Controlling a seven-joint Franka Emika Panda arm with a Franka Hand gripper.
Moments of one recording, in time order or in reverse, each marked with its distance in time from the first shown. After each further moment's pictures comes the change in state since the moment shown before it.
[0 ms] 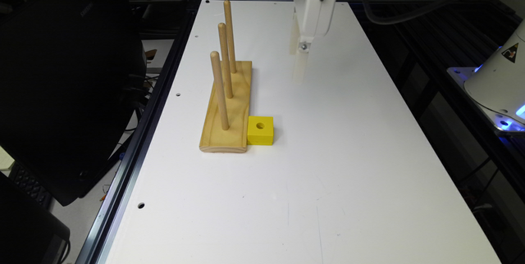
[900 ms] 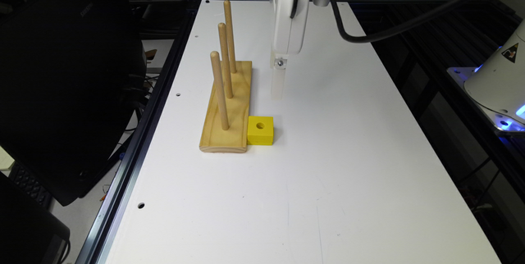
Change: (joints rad) arm 0.002 0.084 0.041 0.097 -0.004 -0.004 0.041
